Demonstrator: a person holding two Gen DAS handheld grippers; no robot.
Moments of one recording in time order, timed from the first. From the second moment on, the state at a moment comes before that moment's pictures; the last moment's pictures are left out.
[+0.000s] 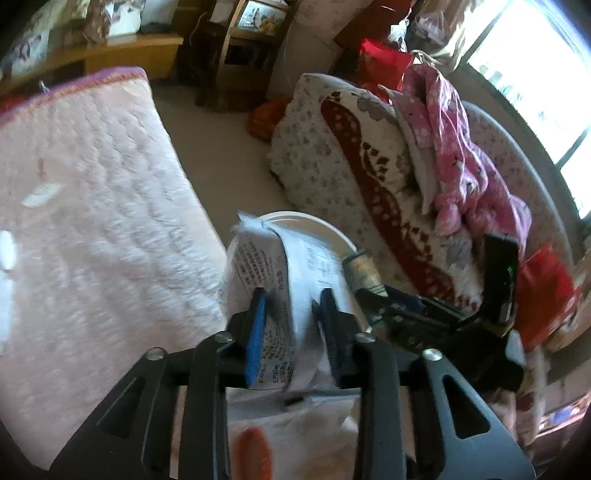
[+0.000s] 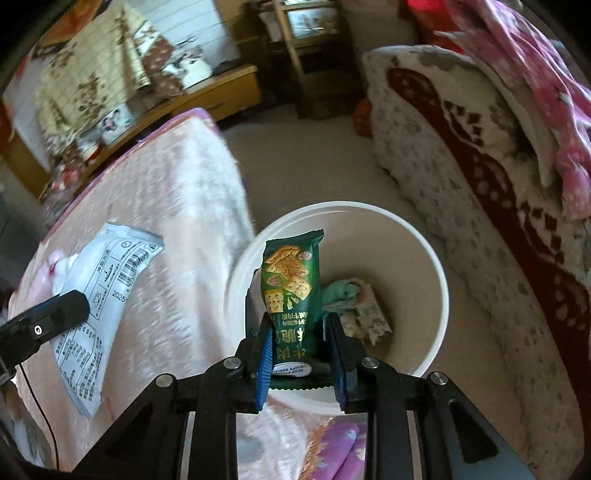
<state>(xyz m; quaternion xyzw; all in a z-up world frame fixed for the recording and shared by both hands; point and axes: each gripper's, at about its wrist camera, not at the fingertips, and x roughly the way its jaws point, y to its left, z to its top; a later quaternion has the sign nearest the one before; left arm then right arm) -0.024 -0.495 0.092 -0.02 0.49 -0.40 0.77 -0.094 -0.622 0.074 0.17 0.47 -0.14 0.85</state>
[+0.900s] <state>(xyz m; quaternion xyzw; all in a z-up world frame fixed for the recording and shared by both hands) -0.030 -0.418 0.095 0.02 0.45 -0.31 0.83 -0.094 -0.571 0.088 0.14 0.46 -0.10 0.87</state>
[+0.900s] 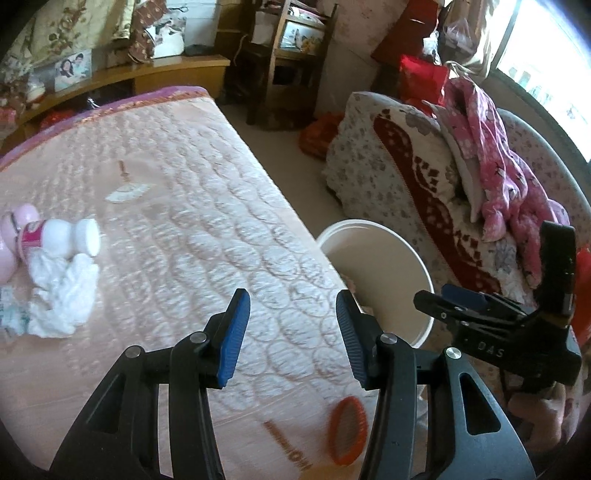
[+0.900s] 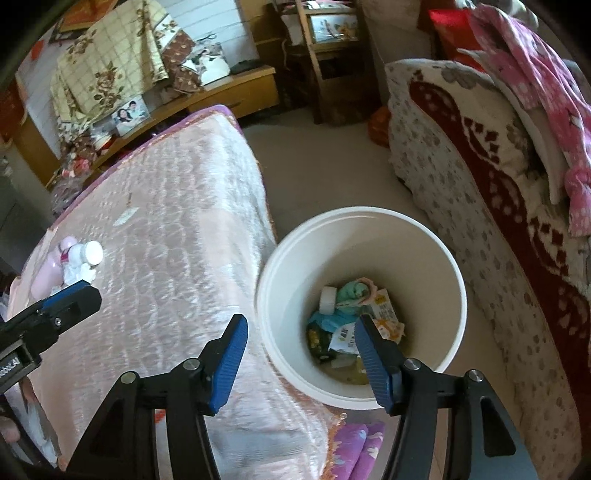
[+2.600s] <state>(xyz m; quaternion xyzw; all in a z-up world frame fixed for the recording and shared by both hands) 0.033 -0.146 0.051 -0.10 0.47 -0.10 0.87 -0.022 -0.343 0.060 0.07 0.51 0.07 0.85</state>
